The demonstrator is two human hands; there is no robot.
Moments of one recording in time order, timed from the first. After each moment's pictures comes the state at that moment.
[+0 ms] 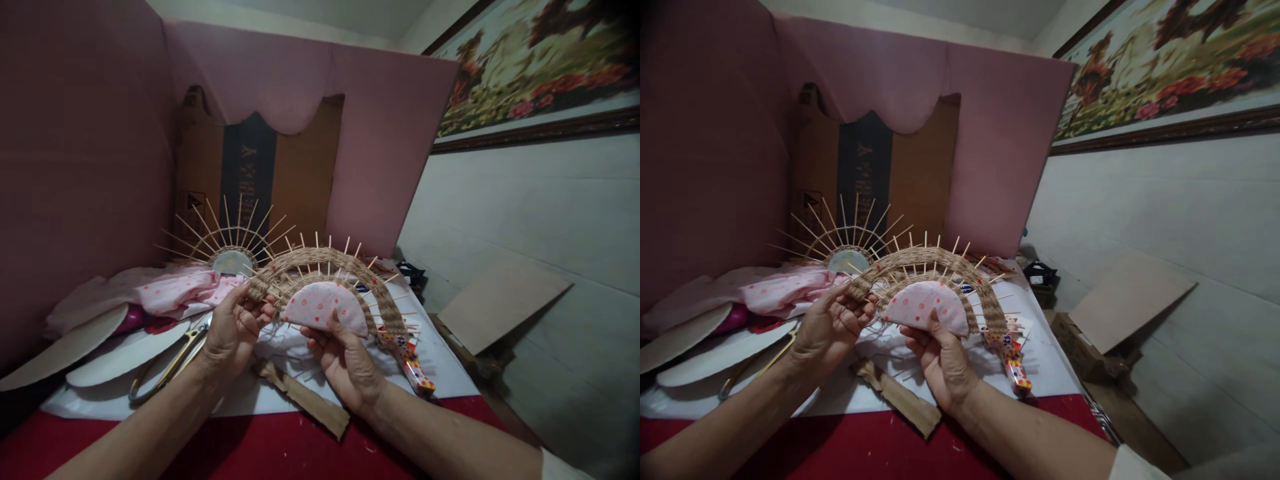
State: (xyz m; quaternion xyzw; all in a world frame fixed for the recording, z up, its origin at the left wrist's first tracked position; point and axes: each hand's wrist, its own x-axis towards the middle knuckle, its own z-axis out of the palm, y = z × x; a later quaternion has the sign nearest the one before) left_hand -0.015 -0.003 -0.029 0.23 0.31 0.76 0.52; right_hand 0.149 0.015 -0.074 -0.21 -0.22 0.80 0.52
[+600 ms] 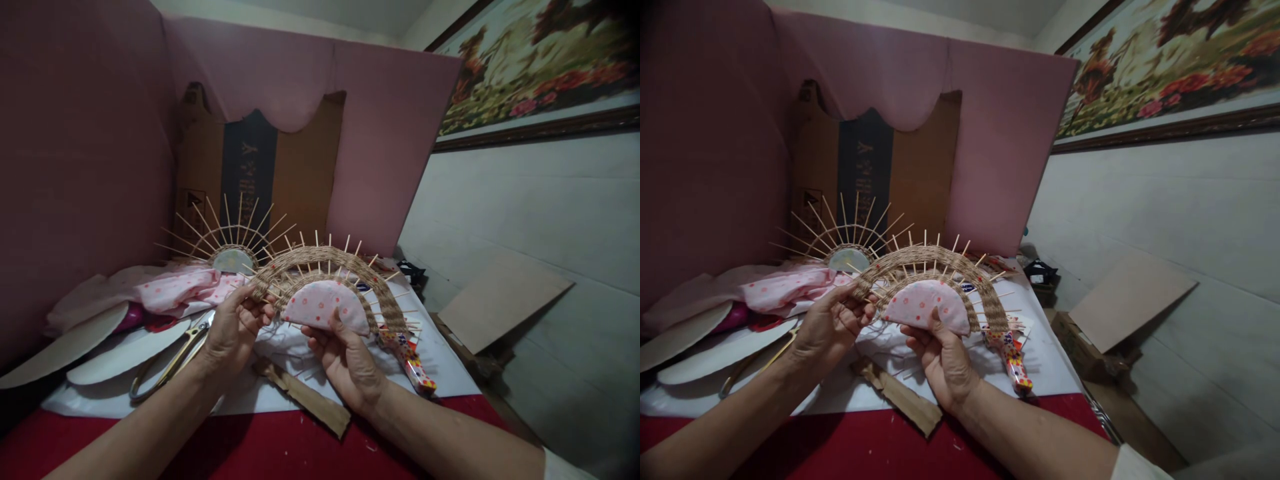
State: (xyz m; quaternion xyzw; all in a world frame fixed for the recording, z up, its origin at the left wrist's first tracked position) left_hand -0.016 -0.003 -0.031 0.26 0.34 0.74 0.52; right_hand 0.149 0.015 -0.075 -0.20 -0.23 0.80 0.52
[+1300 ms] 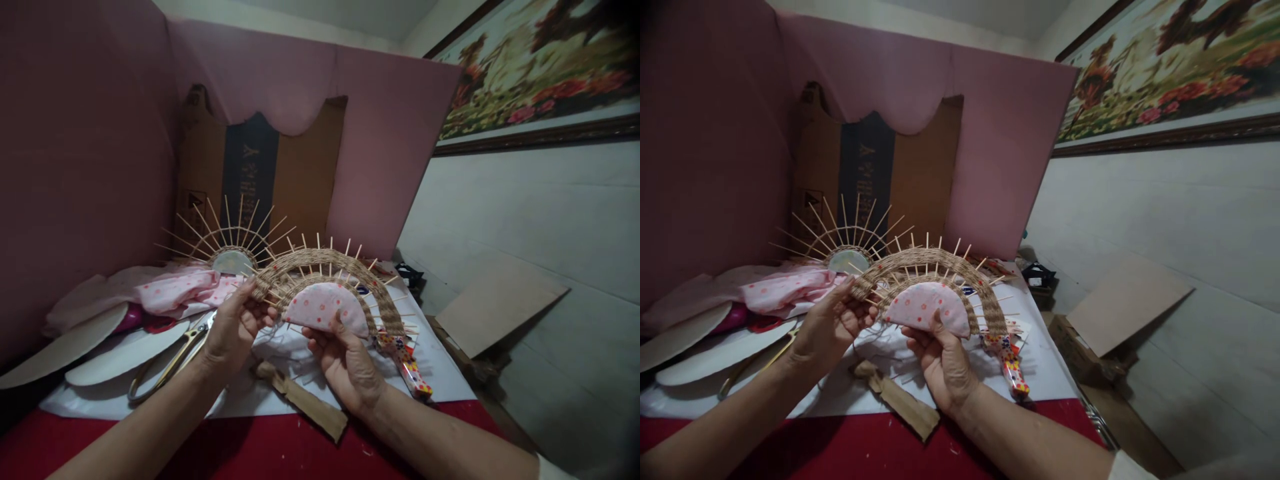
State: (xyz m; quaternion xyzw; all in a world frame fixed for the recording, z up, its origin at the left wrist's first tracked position) left_hand -0.015 -0.003 -0.028 0.27 0.34 0.73 0.52; right_hand 0.150 0.015 -0.072 -0.20 -0.21 0.80 0.53
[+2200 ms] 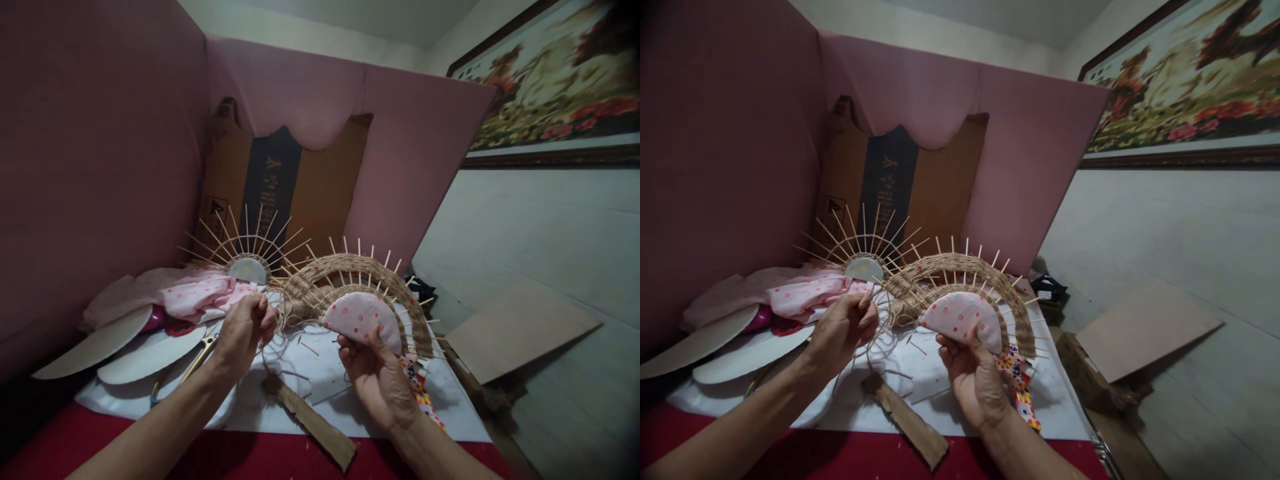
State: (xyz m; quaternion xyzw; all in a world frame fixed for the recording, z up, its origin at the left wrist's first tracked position) left_hand -0.032 -0.001 -0.022 0.33 0.35 0.71 0.52; right_hand 0.174 0.025 -0.047 -0.20 -0.20 0.79 0.55
